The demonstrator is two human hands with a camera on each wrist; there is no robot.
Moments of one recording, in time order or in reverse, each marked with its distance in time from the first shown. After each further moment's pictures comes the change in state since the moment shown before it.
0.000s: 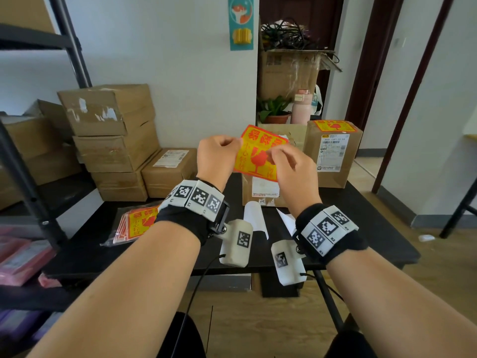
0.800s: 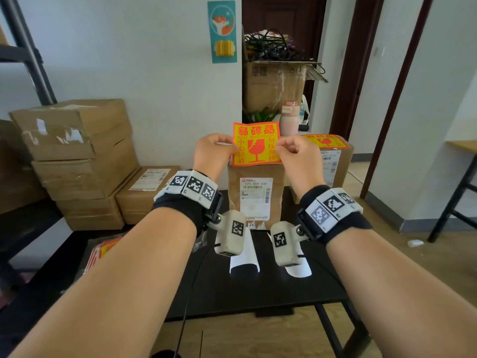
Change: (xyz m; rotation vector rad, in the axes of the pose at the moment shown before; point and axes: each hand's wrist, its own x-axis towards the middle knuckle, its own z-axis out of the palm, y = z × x) left_hand 0.083 0.002 0.036 -0.064 -0.127 -0.064; right_hand 0.093 0.027 -0.014 -0.133 0.105 0.105
